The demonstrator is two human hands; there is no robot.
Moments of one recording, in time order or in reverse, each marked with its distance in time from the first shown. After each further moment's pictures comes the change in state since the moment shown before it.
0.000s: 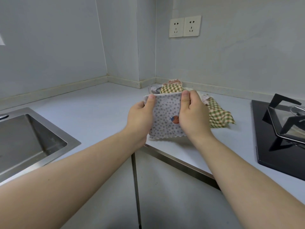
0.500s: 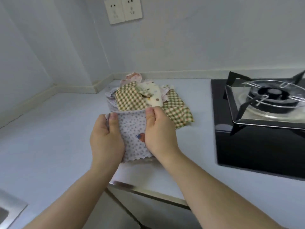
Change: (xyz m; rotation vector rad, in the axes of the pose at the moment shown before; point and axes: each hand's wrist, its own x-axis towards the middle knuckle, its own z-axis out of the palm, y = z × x) left_hand 0.014 -0.008 0.042 0.527 0.148 0.270; right_hand 0.007 0.024 -0.009 0.172 -0.030 0.292
